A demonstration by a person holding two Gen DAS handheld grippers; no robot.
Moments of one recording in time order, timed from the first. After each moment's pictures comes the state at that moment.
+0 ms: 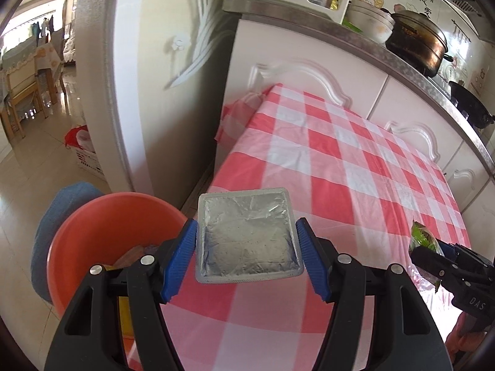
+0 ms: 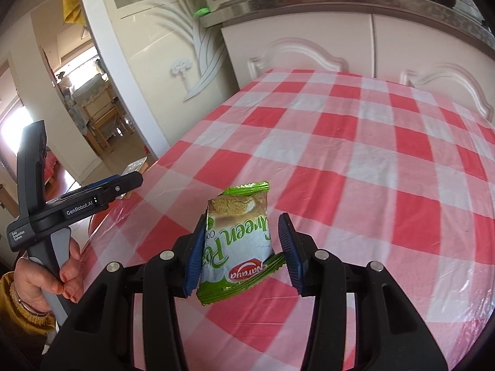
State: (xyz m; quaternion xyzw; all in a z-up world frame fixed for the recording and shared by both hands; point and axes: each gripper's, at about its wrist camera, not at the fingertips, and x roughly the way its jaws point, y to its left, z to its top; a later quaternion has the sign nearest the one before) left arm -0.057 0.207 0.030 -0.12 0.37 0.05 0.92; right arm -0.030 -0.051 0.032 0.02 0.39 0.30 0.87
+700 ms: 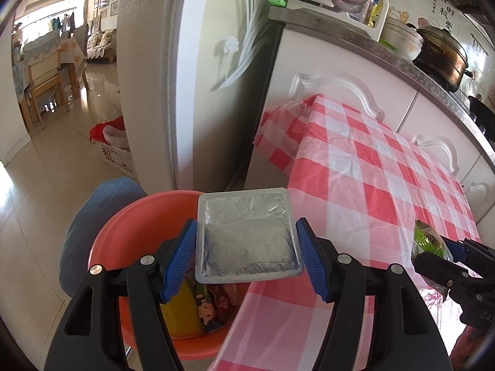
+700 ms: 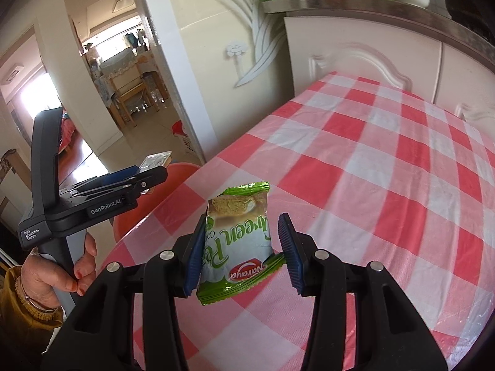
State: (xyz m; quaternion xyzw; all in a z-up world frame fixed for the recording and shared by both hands) left arm -0.082 0.265 0.027 -0.13 0.36 0.10 0.92; right arm -0.045 0.035 0.047 -0.04 0.39 0.37 0.84
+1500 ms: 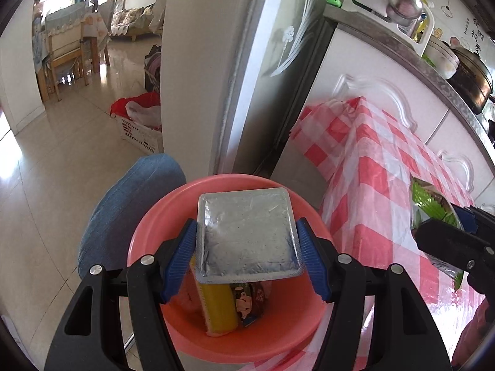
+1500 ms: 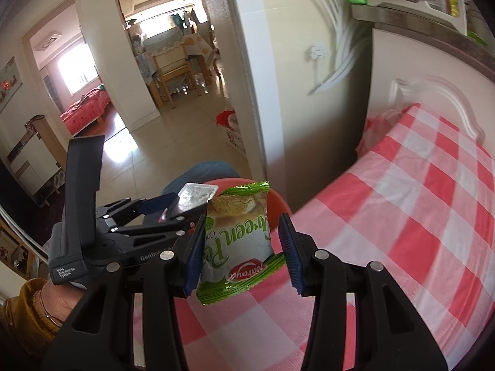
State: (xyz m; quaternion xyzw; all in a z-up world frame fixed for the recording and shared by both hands) left arm -0.100 0.335 -0.001 -0.18 0.38 0.14 0.90; right arm -0.047 0.154 0.061 -0.08 0.38 0.46 0.80
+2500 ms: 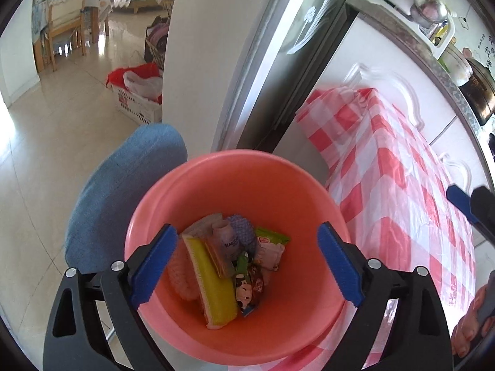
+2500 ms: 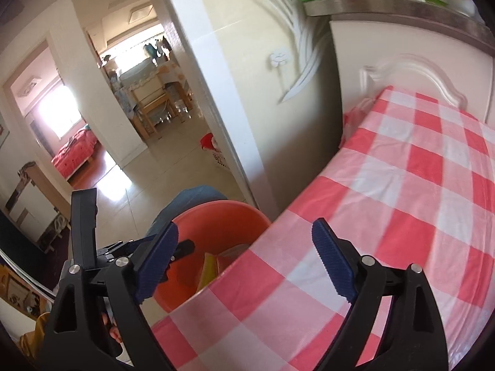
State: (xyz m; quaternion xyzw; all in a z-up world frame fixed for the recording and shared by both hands) left arm -0.097 0.357 -0.023 -0.22 0.41 0.12 0.88; right arm -0.024 0.124 0.054 0.01 0.38 0.41 0.83
